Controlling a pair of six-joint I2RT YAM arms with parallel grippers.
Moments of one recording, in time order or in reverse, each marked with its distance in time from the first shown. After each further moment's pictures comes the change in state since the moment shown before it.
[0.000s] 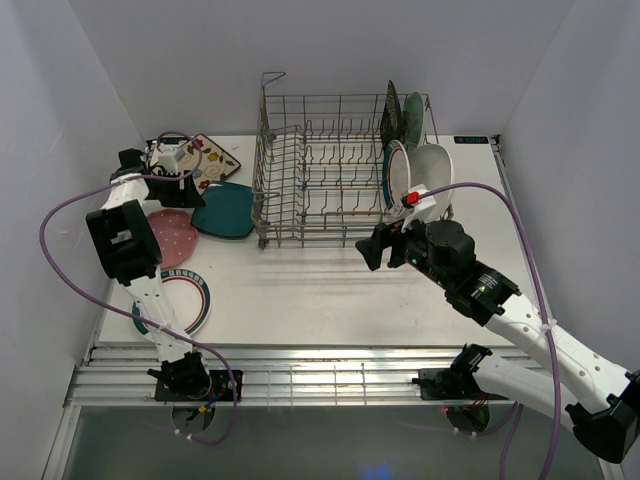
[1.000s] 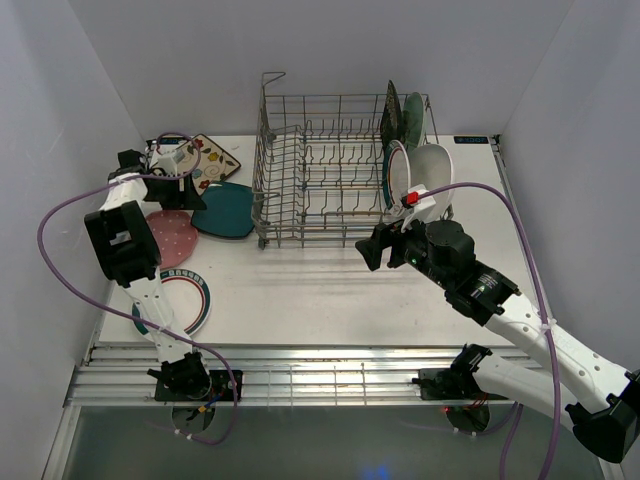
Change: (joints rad) left arm 0.006 -0.033 -0.021 -0.084 0.027 -0.008; right arm 0.000 0.002 0.000 0.000 0.000 -0.003
